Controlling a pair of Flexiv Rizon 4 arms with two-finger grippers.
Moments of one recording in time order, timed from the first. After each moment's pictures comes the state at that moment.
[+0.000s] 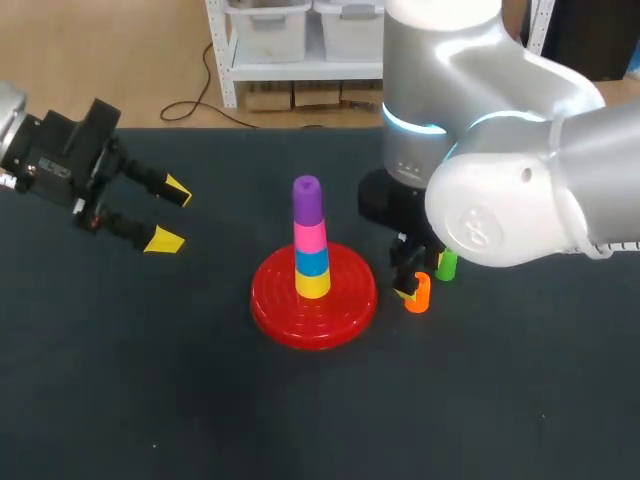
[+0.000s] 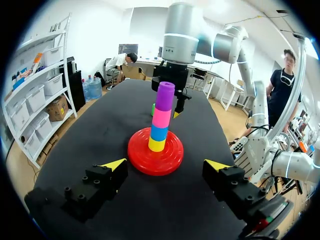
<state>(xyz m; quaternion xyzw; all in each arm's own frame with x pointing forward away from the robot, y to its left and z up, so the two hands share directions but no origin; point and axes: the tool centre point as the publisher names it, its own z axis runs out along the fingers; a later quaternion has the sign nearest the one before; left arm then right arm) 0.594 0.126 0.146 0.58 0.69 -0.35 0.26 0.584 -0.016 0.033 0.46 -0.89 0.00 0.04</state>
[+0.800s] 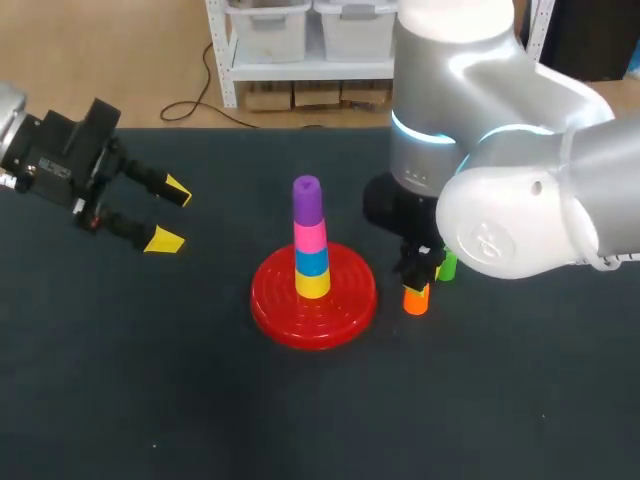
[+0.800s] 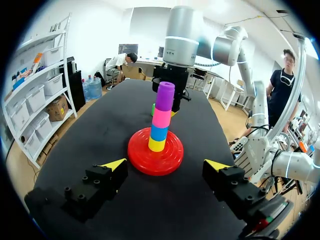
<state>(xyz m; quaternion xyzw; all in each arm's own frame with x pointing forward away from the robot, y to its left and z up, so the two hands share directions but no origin) 0.594 0.126 0.146 0.58 0.69 -0.35 0.26 0.584 -0.018 0.027 0.46 -0.89 0.00 0.03</state>
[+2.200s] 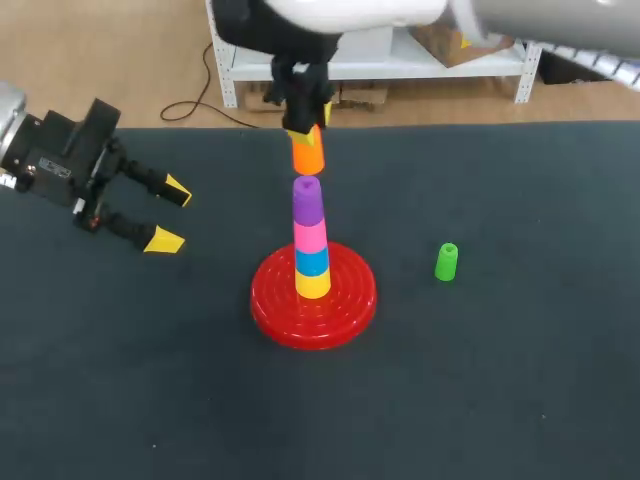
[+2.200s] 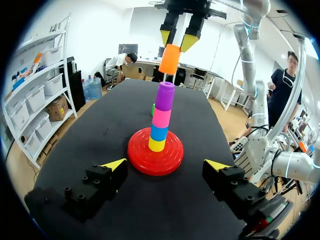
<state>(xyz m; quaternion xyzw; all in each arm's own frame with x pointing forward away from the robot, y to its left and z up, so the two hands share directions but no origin) 0.594 0.126 0.146 0.58 0.69 -0.35 0.26 0.613 0.120 0.258 0.54 -0.84 0.02 -0.02</state>
